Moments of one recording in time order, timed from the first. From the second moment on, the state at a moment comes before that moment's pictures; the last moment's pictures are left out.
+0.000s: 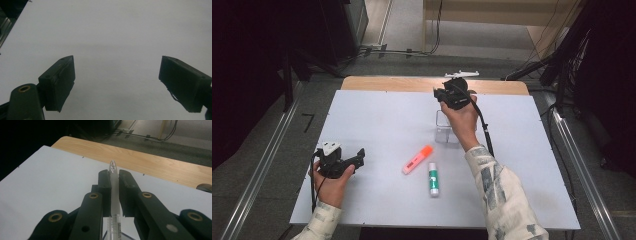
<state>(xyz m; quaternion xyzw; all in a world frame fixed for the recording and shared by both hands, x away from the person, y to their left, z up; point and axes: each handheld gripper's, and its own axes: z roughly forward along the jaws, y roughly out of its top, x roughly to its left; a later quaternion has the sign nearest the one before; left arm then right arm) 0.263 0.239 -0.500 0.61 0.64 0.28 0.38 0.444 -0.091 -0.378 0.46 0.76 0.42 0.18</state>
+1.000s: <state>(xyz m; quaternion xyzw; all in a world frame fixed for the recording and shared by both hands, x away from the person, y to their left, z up) 0.263 0.240 -0.500 0.61 0.64 0.27 0.38 0.451 -0.087 -0.384 0.45 0.75 0.44 0.18</state>
